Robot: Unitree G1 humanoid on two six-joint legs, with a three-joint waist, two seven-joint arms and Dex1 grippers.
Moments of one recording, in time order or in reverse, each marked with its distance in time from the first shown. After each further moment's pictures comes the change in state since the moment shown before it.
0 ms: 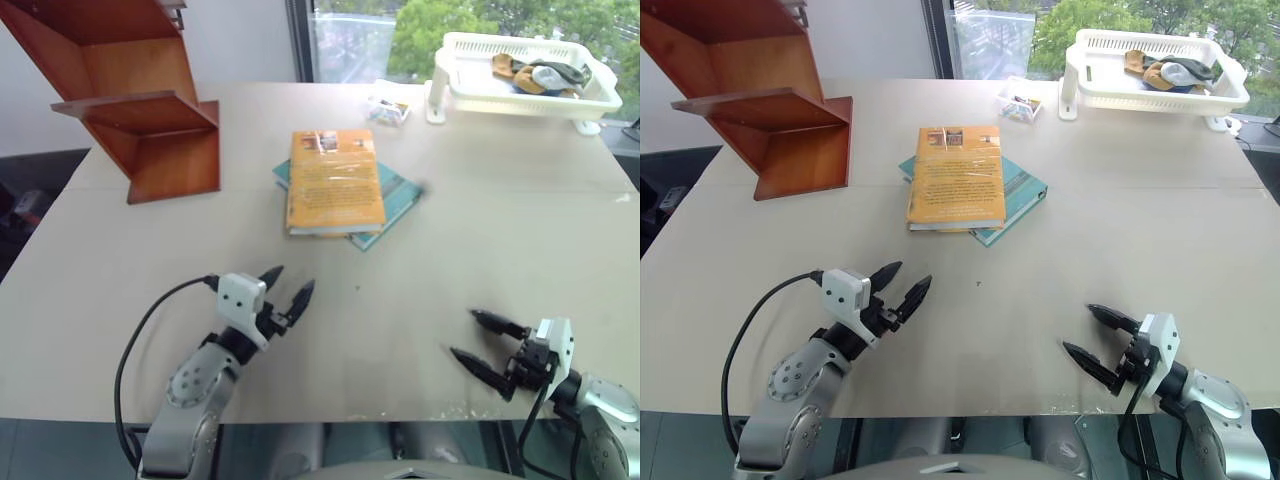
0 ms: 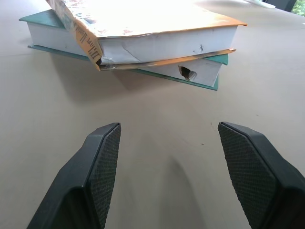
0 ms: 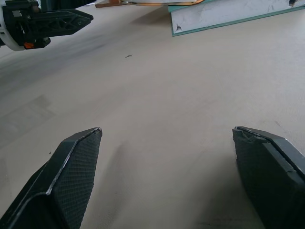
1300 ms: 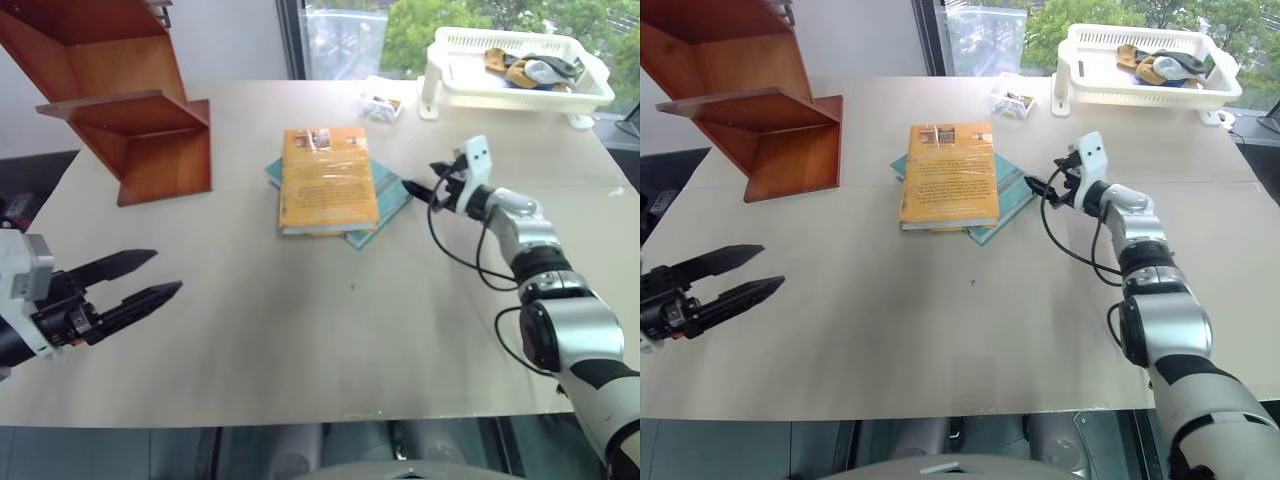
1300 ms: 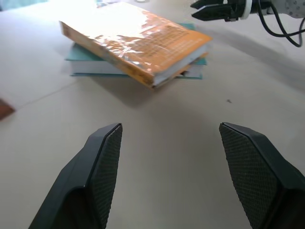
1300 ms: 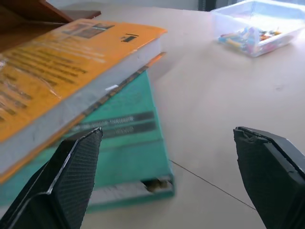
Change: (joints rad) left arm 0.126 0.611 0.826 0.093 -0.514 0.301 -0.656; right arm -1.396 0.203 0.048 1.254 -0.289 0.078 -0.253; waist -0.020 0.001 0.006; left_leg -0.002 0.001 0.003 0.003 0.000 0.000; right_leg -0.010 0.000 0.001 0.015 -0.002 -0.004
